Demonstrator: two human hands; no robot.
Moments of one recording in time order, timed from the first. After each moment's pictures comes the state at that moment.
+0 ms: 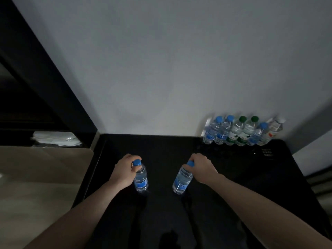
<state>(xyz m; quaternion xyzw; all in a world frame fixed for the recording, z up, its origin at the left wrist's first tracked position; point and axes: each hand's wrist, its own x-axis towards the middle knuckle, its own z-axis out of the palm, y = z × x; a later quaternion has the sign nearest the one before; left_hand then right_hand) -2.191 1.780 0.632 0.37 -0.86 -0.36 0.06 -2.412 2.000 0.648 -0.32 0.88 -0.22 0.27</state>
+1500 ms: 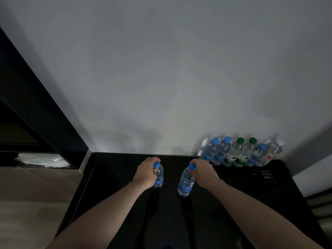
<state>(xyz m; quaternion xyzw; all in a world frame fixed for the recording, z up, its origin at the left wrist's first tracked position) -2.333 1.776 0.620 0.32 -0.88 -0.36 0.04 -2.498 1.964 0.655 -0.34 0.90 -0.18 0.20</state>
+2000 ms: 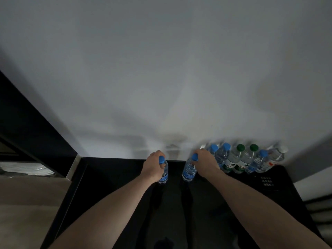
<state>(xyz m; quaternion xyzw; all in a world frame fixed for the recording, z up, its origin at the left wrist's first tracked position) -2.420 1.769 0.622 0.33 -0.85 -0.40 0.05 -2.579 1.930 0.651 -0.34 0.92 -0.14 0.15</state>
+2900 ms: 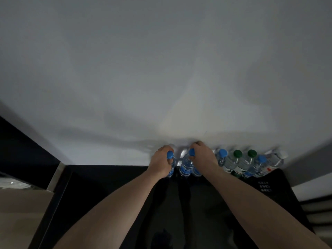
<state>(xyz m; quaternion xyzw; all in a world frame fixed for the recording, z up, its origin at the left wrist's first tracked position) -2.510 1.771 0.612 0.28 -0.86 -0.41 0.08 -2.639 1.909 0.647 -0.36 0.92 -0.13 0.10</state>
